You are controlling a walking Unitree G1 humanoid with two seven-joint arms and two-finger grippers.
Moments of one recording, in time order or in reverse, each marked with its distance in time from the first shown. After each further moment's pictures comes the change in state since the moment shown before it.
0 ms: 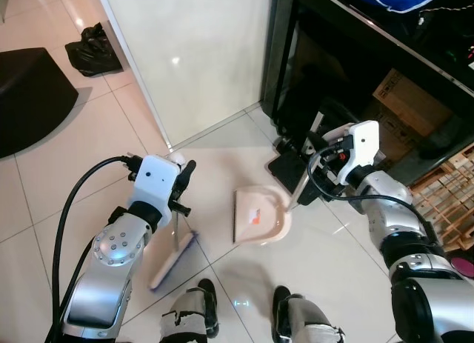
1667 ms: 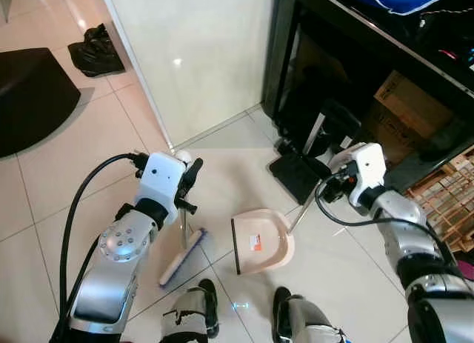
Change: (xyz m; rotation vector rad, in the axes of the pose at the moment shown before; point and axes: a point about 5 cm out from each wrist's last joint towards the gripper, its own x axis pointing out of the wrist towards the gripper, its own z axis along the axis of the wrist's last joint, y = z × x) left arm 0.006 -0.006 0.001 -0.020 -0.009 -0.027; right arm -0.034 -0.008 -0.026 -0.112 0.057 -0.056
